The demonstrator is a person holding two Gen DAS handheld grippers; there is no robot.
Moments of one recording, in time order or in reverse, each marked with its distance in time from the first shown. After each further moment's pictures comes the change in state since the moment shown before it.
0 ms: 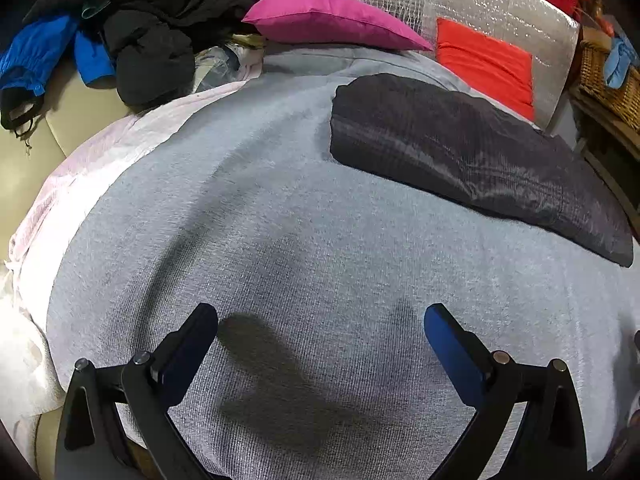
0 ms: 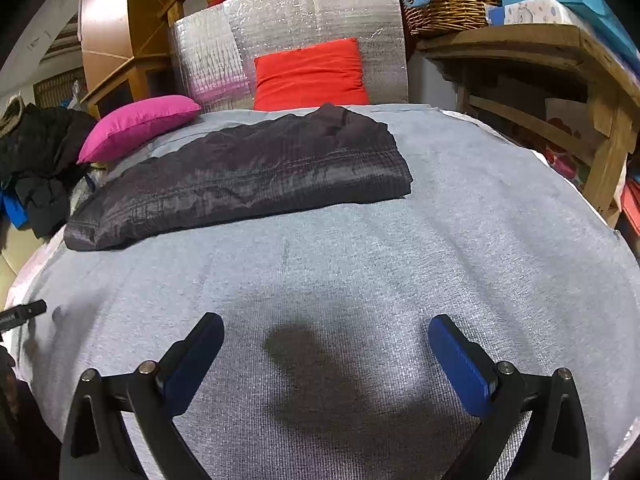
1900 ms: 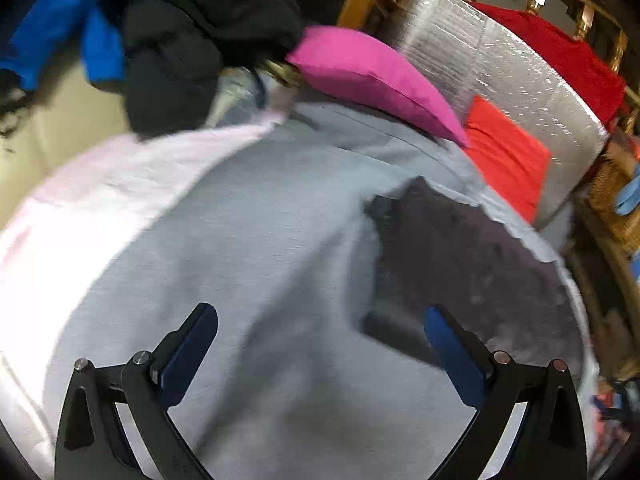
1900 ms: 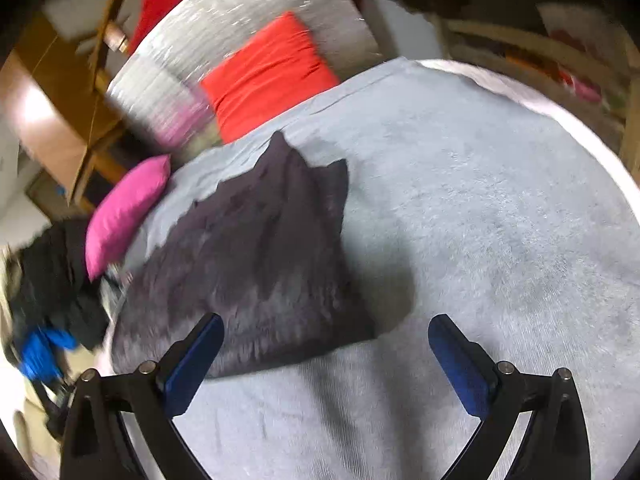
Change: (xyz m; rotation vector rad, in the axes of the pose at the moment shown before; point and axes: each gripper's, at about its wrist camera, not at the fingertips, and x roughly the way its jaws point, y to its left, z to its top) left arm 0.024 0.062 0.130 -0.239 -0.042 -0.171; right arm 0.072 -0.109 0.143 0.392 0.180 0.234
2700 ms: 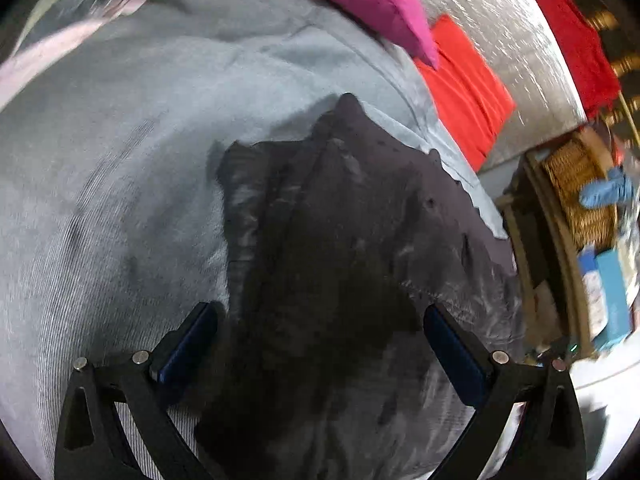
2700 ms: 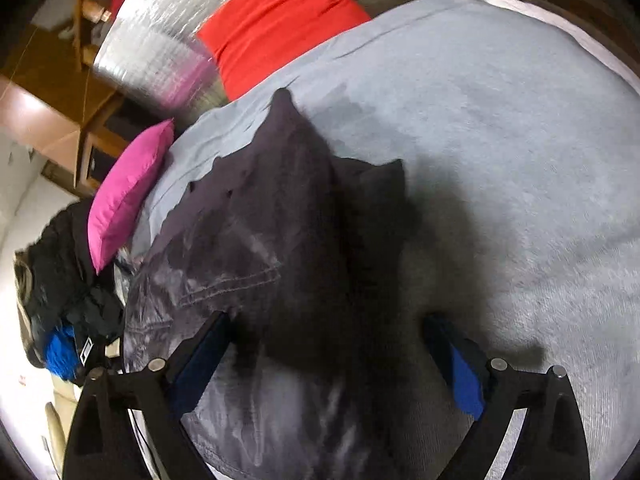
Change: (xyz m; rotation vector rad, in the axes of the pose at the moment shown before) left arm 0.169 -0.069 0.052 0.004 0.388 -0.312; right arm 0.129 0.014 0.070 -0.045 0.246 0.110
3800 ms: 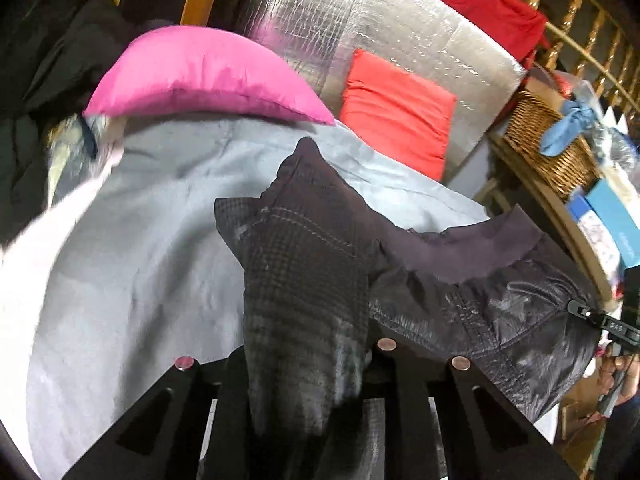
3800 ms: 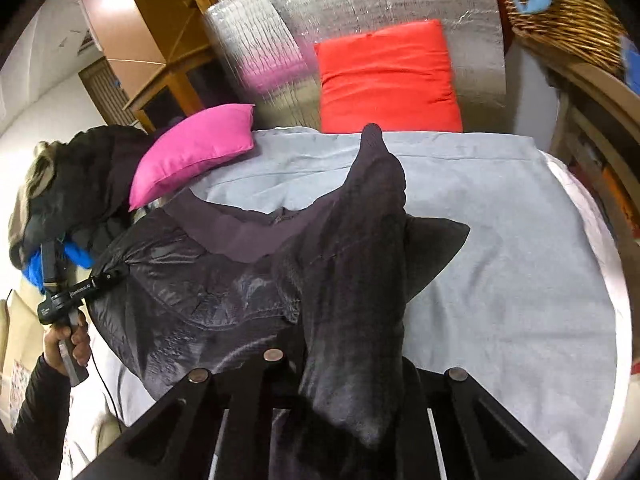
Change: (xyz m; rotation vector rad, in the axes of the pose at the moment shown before) left arm -0.111 -0.106 -0.048 0.271 -0.206 0.103; right arm -0.117 0.149 -0.025 -0.381 -0.098 -0.110
